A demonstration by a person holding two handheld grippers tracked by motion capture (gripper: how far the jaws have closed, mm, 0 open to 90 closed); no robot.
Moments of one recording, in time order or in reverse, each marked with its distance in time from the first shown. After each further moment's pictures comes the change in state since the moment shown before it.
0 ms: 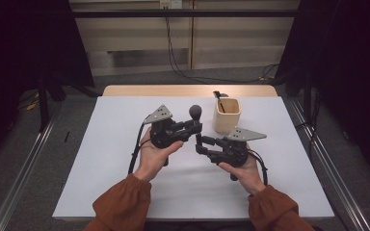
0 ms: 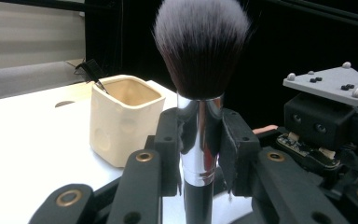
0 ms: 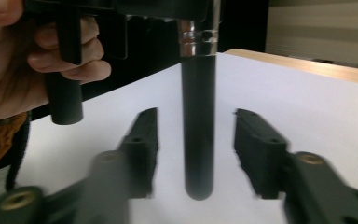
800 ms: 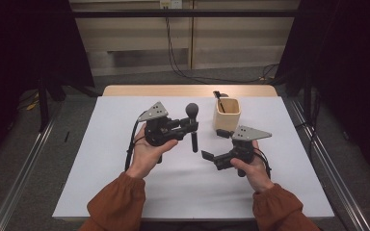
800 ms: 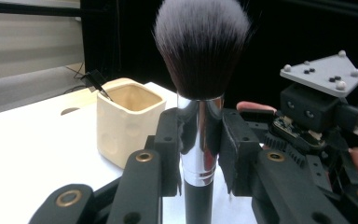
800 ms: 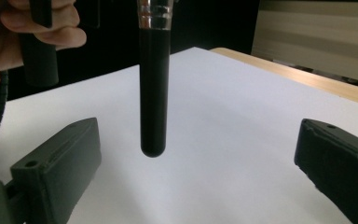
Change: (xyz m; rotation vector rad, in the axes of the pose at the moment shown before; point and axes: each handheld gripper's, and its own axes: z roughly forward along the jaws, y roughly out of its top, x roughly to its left) left arm 0.001 0.011 -0.012 0.022 -0.017 0.064; right arm -0.009 0.005 -0.012 0.028 -0.049 -0.104
